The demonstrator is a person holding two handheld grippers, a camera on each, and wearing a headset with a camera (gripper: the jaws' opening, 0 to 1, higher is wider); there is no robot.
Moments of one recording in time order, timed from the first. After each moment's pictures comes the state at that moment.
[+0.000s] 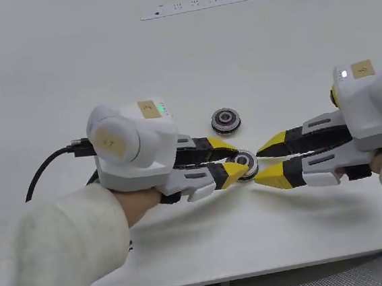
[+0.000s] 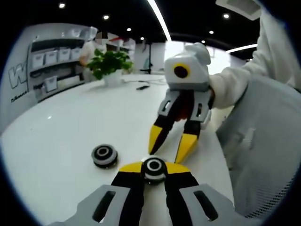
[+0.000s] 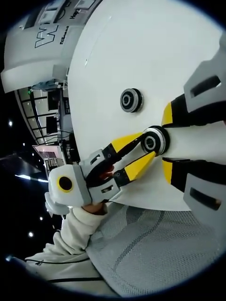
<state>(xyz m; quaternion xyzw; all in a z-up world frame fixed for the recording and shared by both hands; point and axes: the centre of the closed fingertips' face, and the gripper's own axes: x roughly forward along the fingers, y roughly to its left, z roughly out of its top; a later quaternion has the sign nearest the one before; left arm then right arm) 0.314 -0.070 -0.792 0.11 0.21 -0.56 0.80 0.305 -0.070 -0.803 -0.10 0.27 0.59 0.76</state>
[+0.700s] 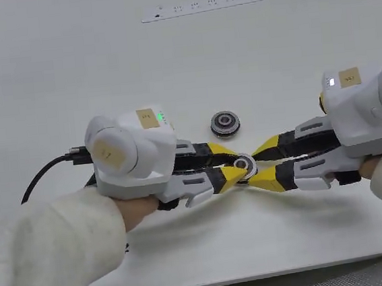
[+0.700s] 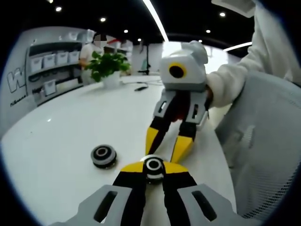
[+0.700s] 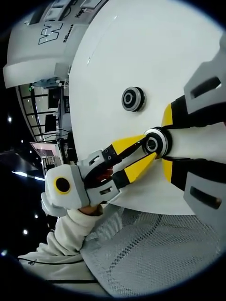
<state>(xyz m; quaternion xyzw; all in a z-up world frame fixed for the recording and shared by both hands) 0.312 -0.066 -0.794 0.12 0.20 -0.56 0.79 0.308 -0.066 -0.807 -0.12 0.26 0.59 0.76</state>
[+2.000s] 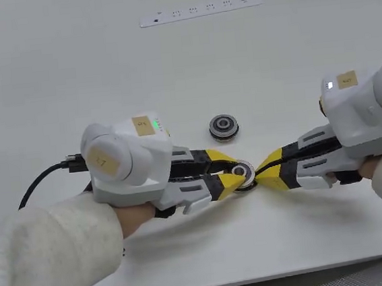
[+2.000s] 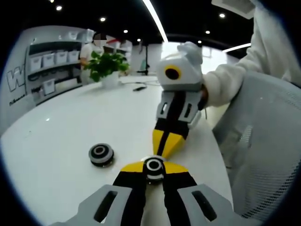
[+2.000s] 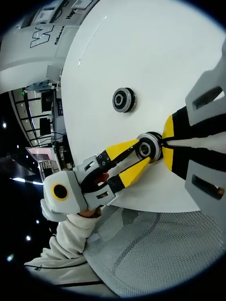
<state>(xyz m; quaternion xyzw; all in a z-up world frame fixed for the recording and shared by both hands) 0.308 -0.068 -0.794 0.11 0.20 -0.57 0.79 0.303 -0.072 -0.814 -0.12 0.30 0.57 0.75</state>
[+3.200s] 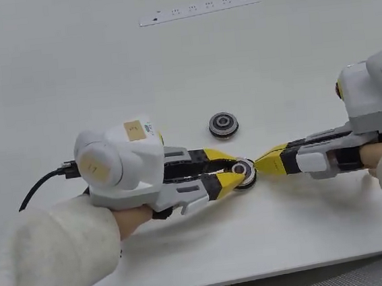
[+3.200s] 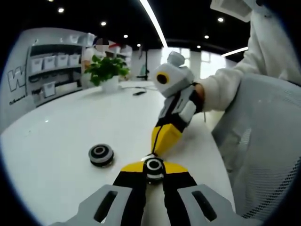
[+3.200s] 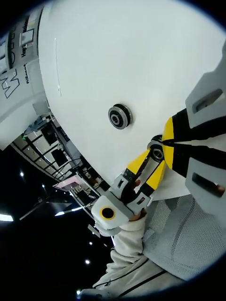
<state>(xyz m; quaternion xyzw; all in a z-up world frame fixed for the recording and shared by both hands) 0.306 -0.067 -0.793 0.10 0.18 -0.57 0.79 0.313 -0.079 -0.801 0.11 0.37 0.50 0.78</state>
